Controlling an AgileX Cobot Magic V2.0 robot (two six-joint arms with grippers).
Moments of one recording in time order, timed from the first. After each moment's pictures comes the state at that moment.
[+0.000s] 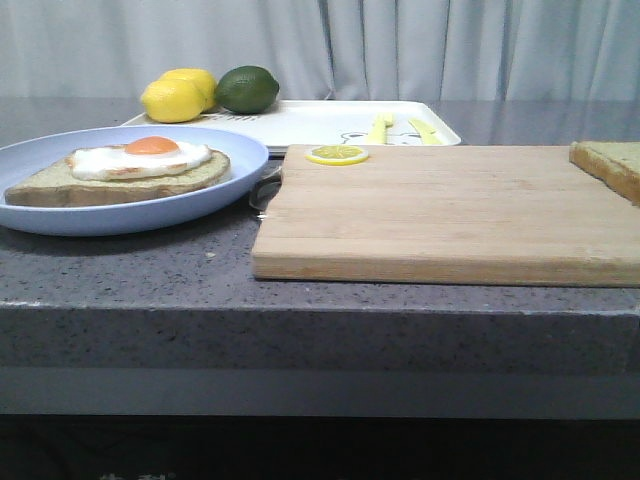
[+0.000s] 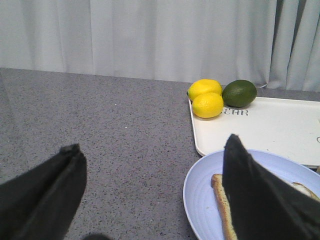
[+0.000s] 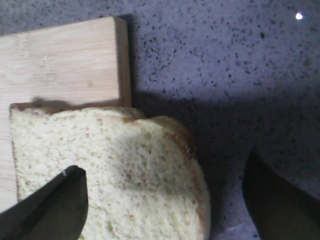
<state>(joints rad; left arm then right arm) -0.03 0.56 -0.50 0.00 0.13 -0.03 -0.46 1.78 -1.47 0.53 1.21 -0.41</state>
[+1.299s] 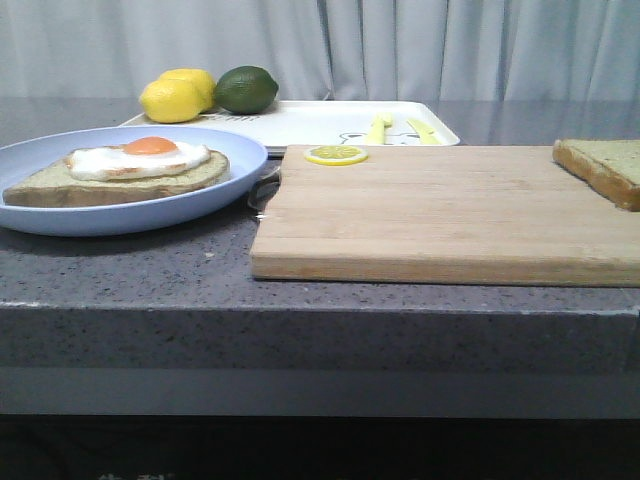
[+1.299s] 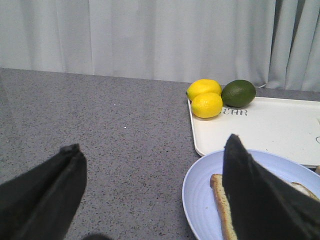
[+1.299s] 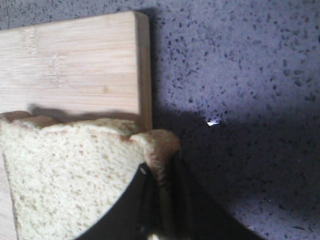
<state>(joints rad) -0.03 0.56 -0.50 0.00 0.13 -0.03 -0.41 1.82 -1.47 0.56 1.21 -0.41</state>
